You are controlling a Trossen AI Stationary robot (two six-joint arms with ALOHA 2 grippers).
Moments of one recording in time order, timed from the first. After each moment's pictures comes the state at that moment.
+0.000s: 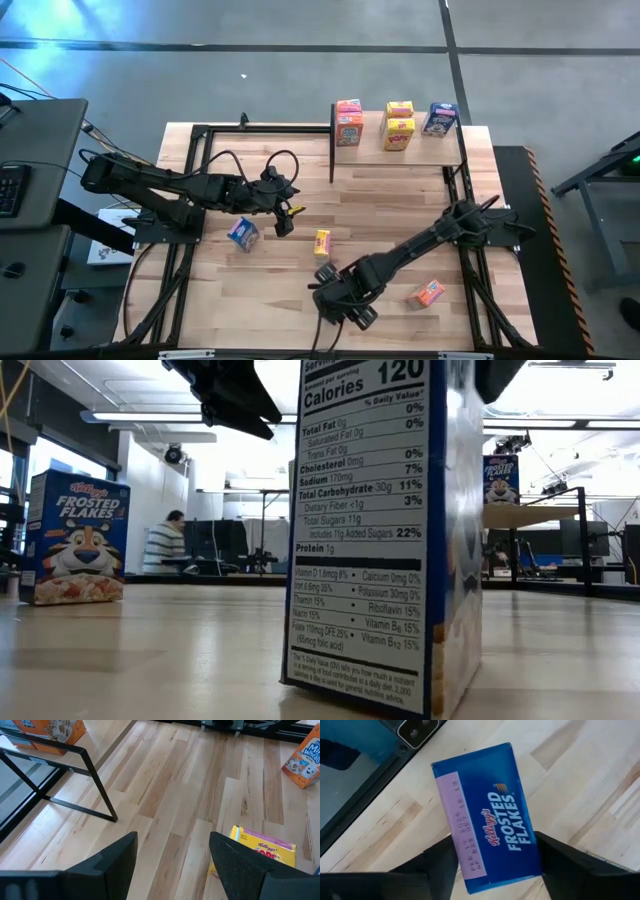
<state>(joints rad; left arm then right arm) -0.13 1.29 0.99 -0.37 -0.38 -0.26 0.49 2.13 1.88 -0.98 -0.05 -0.26</state>
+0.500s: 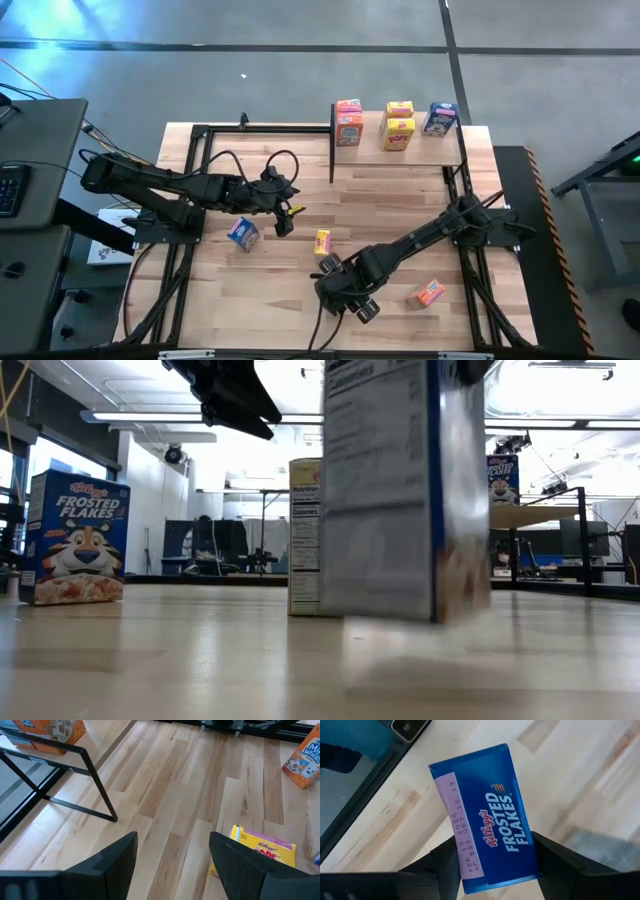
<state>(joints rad) -0.13 1.29 0.99 -0.37 -0.38 -0.26 0.46 2.08 1.89 -1.06 -0.06 -0.22</state>
